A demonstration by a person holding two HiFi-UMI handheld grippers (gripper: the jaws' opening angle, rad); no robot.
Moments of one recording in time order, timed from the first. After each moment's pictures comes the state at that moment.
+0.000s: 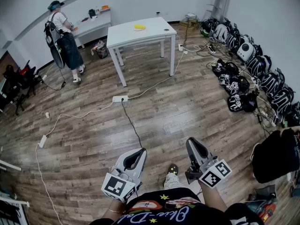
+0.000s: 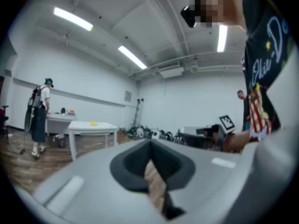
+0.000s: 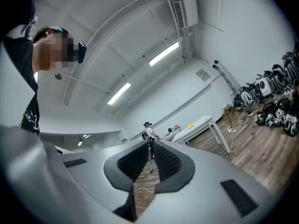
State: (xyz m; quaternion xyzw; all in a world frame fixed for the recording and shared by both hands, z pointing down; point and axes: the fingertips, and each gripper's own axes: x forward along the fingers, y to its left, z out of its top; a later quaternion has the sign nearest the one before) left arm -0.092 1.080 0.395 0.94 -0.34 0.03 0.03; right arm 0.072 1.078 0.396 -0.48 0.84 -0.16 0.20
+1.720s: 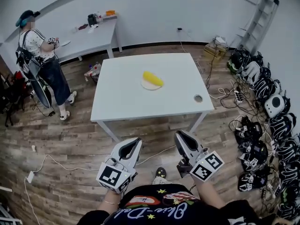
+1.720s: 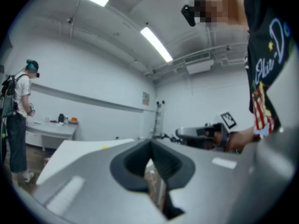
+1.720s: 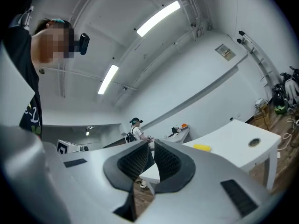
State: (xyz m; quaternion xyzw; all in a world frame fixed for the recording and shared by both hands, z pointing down) left arm 0.001 0.107 0.386 0.92 -0.39 0.01 0.01; right arm 0.131 0.092 0.381 -0.39 0.90 -0.15 0.14
